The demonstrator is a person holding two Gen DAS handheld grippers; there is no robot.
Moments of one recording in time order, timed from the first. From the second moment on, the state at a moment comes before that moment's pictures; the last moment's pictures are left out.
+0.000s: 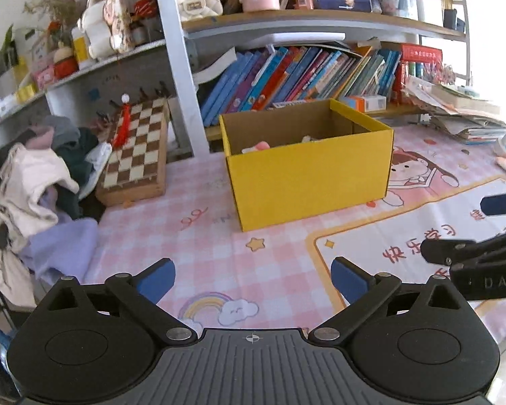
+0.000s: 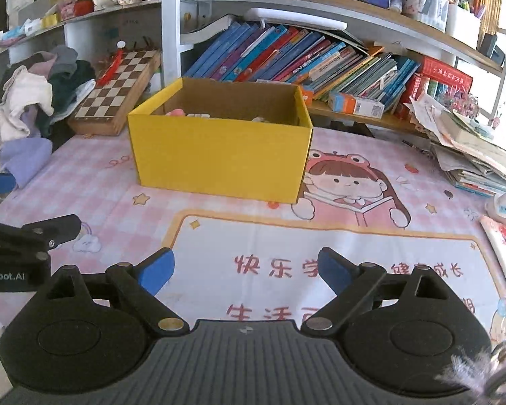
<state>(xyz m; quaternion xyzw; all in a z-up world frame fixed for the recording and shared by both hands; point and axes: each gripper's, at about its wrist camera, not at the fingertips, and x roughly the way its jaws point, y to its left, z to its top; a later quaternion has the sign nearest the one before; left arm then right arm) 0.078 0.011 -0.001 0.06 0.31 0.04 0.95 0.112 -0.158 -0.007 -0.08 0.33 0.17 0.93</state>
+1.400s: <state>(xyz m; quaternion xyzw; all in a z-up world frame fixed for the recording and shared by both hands) 0.047 0.022 -0.019 0.03 0.36 0.02 0.93 0.080 -0.149 -0.015 -0.08 0.36 0.17 0.92</state>
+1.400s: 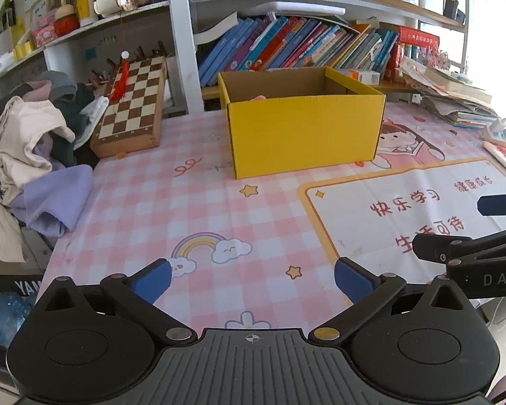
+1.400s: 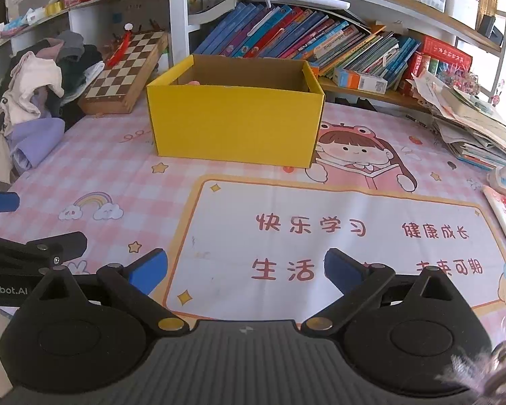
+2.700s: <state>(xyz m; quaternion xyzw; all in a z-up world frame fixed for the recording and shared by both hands) 0.040 0.028 -0.020 -0.01 0.36 0.02 0.93 0.079 -0.149 -0.019 -0.09 0.36 0.17 0.91</state>
